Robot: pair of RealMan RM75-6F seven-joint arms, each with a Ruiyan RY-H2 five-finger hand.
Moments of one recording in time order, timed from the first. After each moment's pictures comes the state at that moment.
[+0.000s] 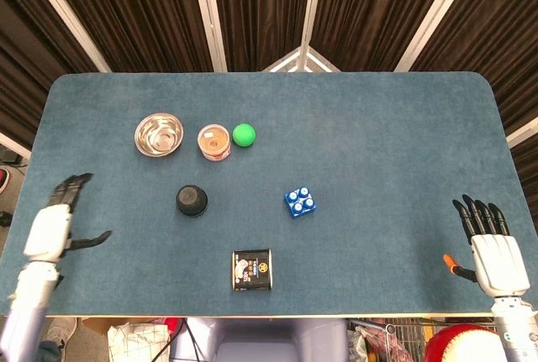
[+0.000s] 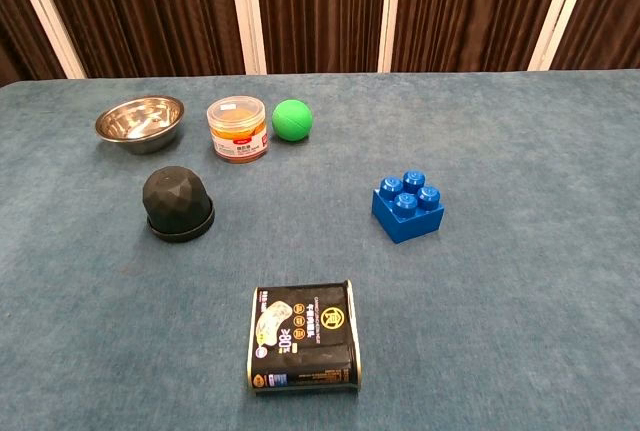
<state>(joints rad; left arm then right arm) -0.22 -1.31 -0.15 -1.62 1.38 1.31 -0.12 0.10 -1.11 0.05 -1.65 -1.50 1.44 -0.10</state>
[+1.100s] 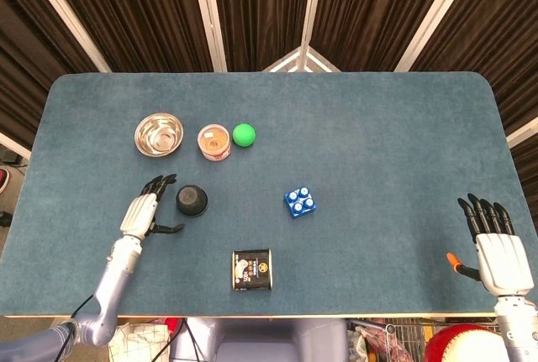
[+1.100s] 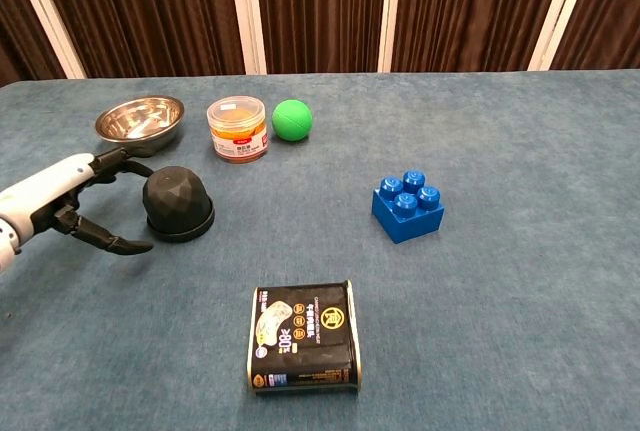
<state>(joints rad) -0.46 -1.76 -0.18 -1.16 1.31 1.07 -0.25 0.10 -1.11 0.06 -1.63 -1.48 1.45 -0.08</state>
